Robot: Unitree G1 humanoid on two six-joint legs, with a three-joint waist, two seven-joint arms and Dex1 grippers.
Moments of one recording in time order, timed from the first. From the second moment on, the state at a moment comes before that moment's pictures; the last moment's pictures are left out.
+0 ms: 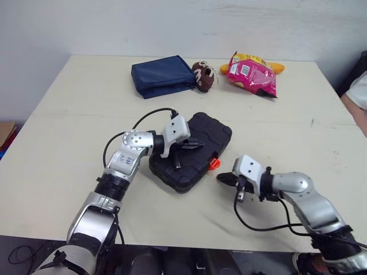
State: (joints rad) left arm -0.76 0.33 -0.25 0.33 -0.11 0.17 -0.96; right arm -0.27 -0.64 0.20 -0.17 0.16 0.34 0.90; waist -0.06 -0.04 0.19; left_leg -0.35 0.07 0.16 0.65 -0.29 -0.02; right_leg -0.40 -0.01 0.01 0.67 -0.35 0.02
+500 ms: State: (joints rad) left arm -0.73 0.34 -0.25 0.32 -0.11 0.14 -0.97; right arm -0.33 -0.59 0.23 -0.03 0.08 0.14 0.90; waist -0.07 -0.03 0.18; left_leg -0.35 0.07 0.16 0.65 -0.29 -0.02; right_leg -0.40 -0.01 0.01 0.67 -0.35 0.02
